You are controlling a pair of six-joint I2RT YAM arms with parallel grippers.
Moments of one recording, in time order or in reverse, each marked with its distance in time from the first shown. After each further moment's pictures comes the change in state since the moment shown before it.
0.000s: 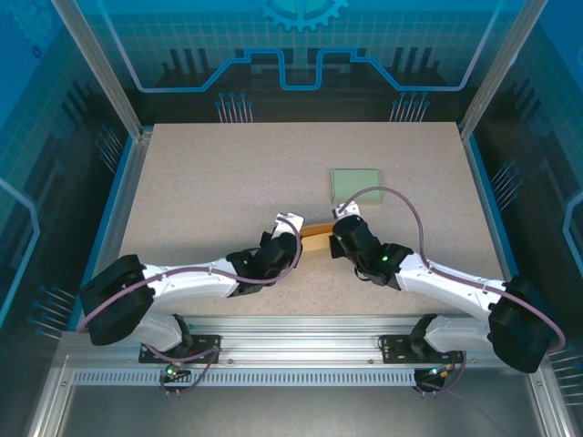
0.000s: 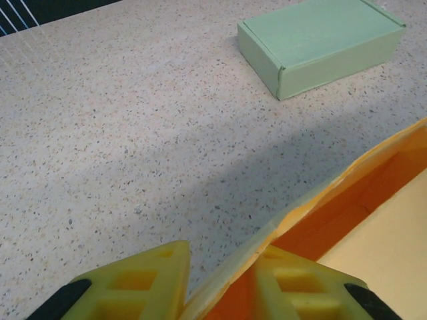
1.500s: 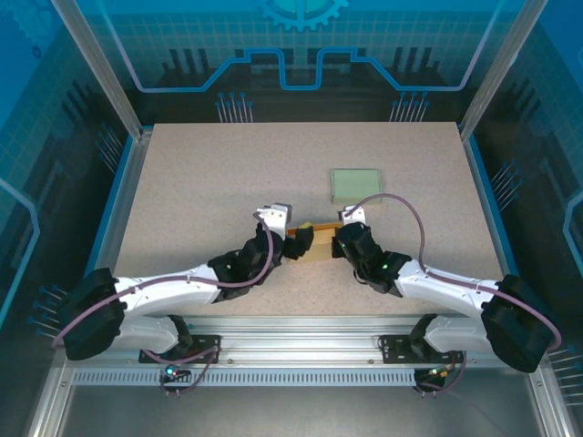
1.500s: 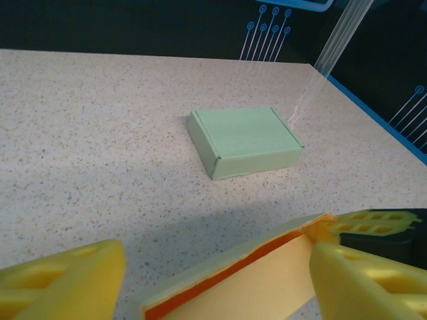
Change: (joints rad) left arm 0.007 -0.190 -0.079 0.170 0.097 -0.143; right arm -0.008 0.006 -0.115 0.205 0.048 0.037
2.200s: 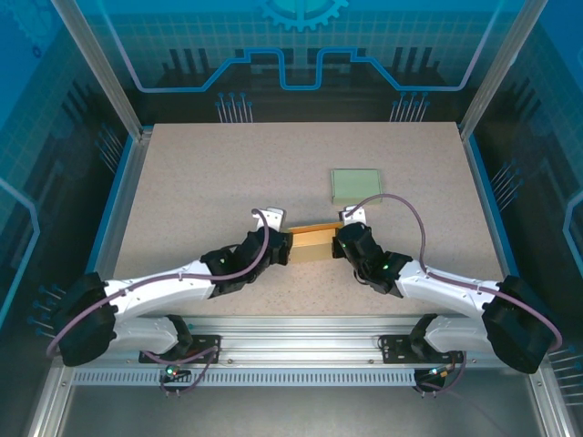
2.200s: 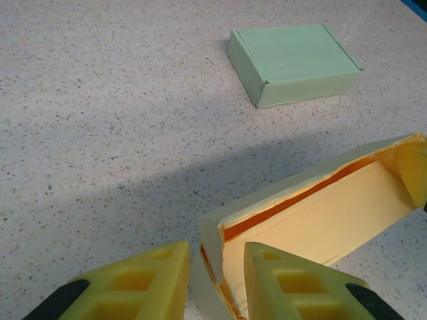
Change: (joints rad) left arm 0.056 -0.019 0.045 -0.312 0.085 -0.045; right arm 0.000 -0.008 -0.003 -0.002 -0.001 0.000
